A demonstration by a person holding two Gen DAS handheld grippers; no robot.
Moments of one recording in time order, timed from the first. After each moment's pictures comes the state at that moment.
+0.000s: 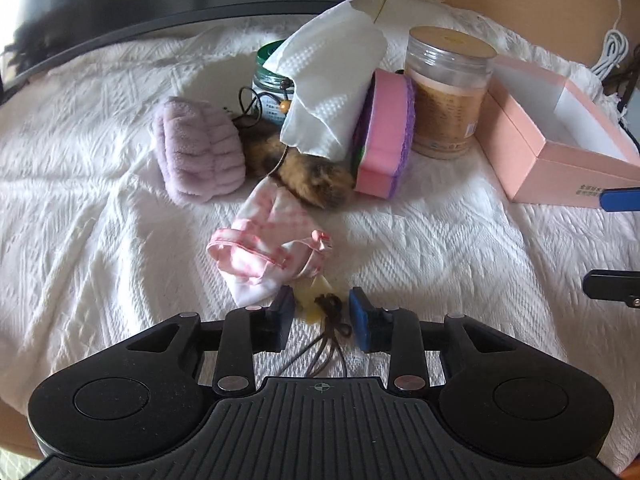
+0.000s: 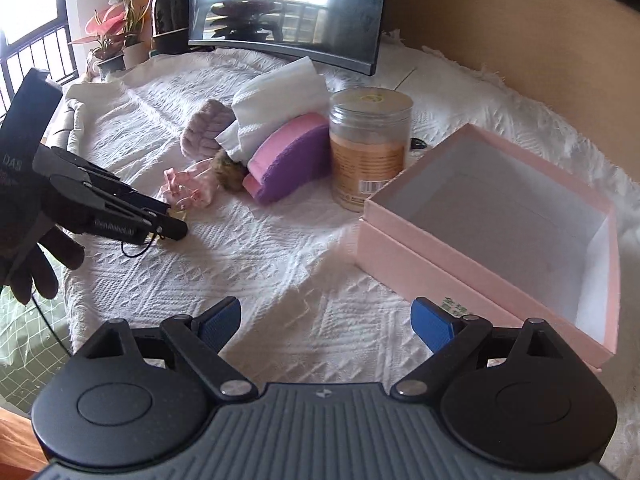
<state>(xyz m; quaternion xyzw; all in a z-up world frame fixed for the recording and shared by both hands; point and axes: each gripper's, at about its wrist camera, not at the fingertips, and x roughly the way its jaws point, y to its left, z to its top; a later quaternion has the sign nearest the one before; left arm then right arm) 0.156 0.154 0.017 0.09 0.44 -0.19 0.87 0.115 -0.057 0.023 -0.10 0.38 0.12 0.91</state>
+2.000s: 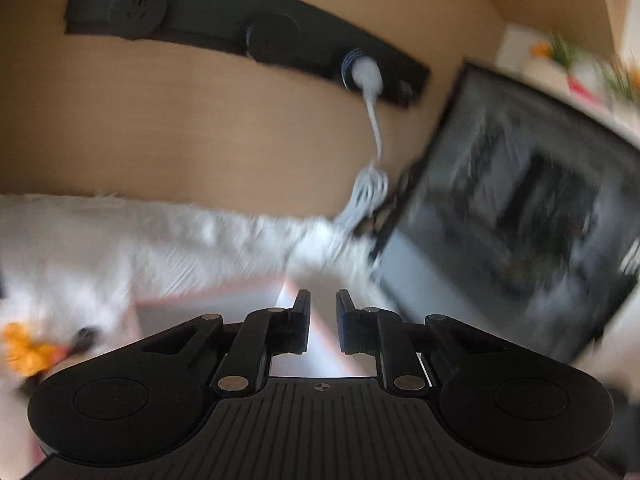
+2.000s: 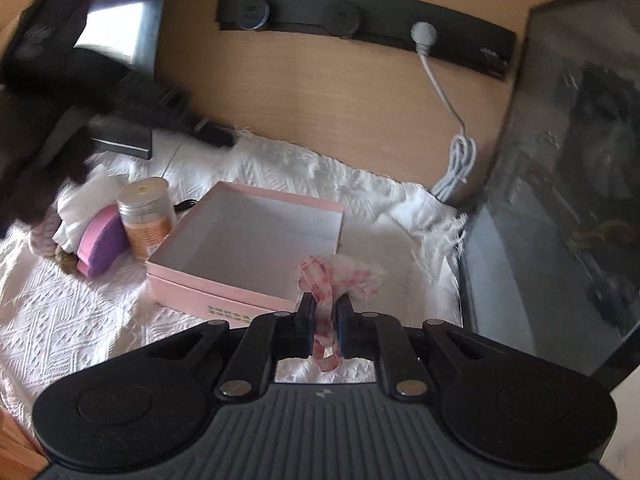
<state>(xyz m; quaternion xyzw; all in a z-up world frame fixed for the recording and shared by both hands) 0.232 -0.047 0.138 -0.03 0.31 -0.52 0.80 0.002 -0.117 0.115 -0.05 0.30 -0.19 0.93</state>
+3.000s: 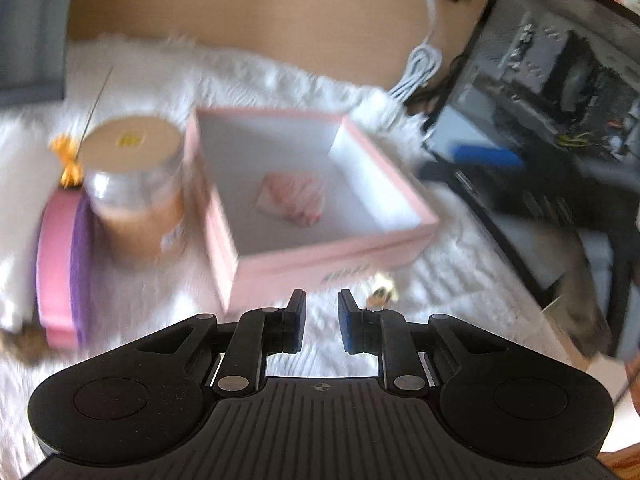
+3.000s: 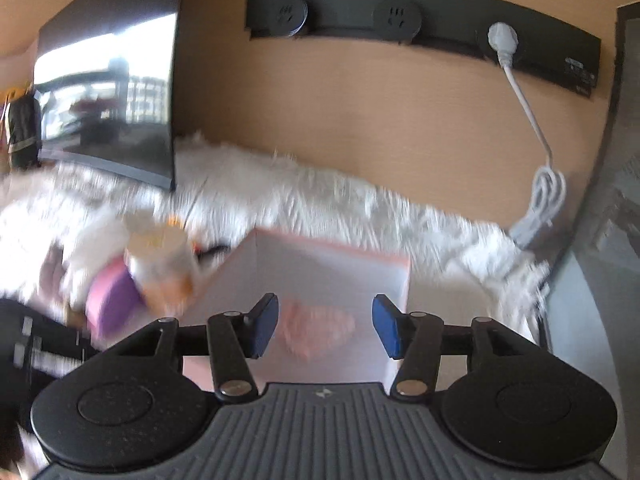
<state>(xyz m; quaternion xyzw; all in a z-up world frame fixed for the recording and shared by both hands) 0.159 0.011 0.047 0.04 0.41 -0.44 0.80 0.092 -0.129 0.097 -0.05 0.29 -0.11 0.95</state>
